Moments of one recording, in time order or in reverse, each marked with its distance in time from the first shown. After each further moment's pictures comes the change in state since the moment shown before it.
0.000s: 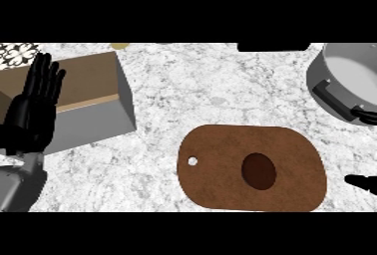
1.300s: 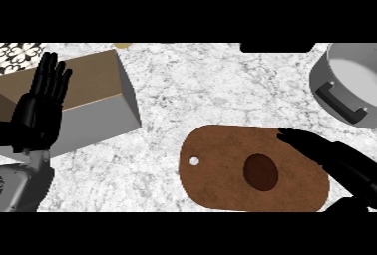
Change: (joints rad) left arm -0.012 -0.073 0.045 0.001 -0.053 -0.060 0.033; right arm -0.024 0.027 0.290 -0.393 0.454 0.124 0.683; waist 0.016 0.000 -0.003
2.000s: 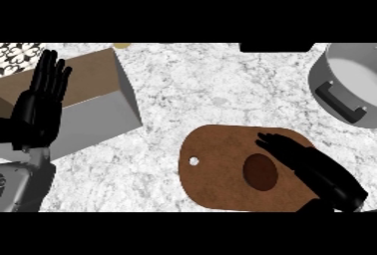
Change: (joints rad) left arm -0.014 -0.048 0.055 0.005 -0.055 -0.047 0.028; right arm 0.008 0.188 0.045 0.053 0.208 -0.002 -0.041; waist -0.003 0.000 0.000
